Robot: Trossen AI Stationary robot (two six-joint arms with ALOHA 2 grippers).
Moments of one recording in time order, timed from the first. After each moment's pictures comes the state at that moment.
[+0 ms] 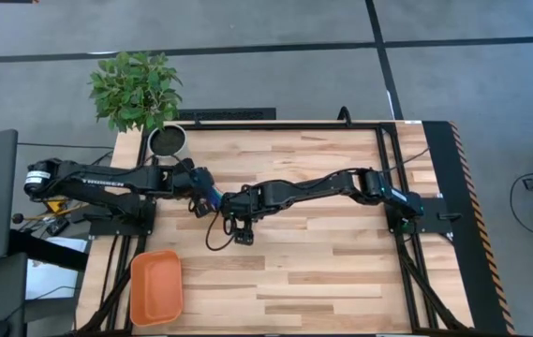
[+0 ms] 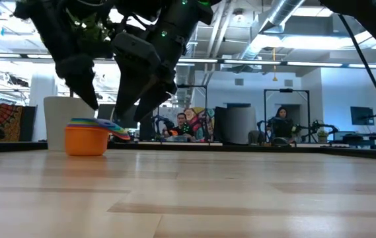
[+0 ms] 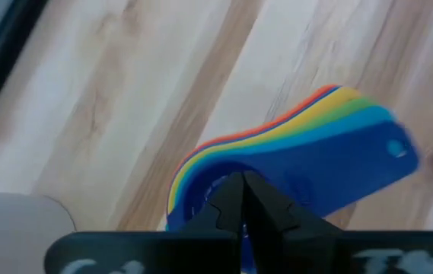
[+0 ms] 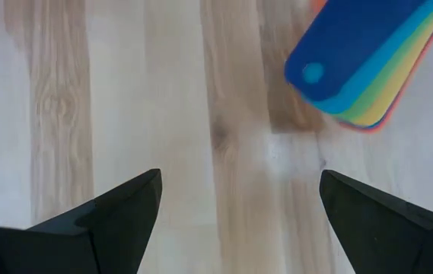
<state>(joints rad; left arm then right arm) 0.08 1.10 0.67 -0.54 -0.38 -0.21 0.06 2.32 2.02 -0.75 0.05 0.16</state>
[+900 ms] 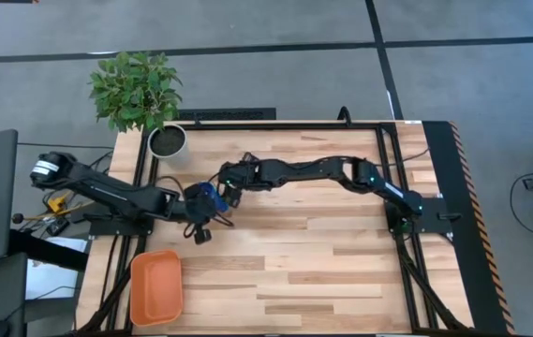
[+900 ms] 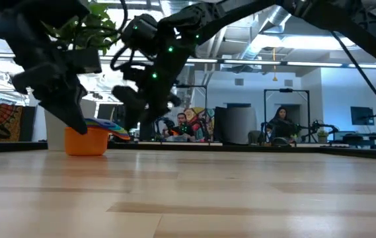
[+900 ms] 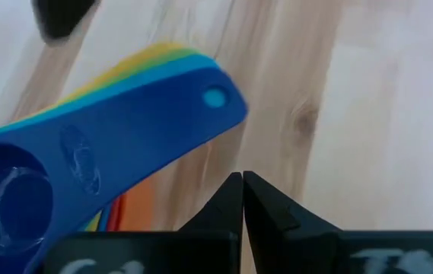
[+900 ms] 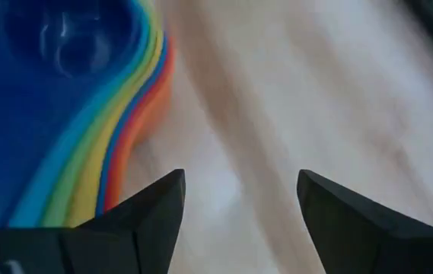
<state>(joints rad) -0.19 1.16 0.49 -0.23 -0.33 -0.35 -0.10 2.39 2.03 -0.58 0.34 0.18</state>
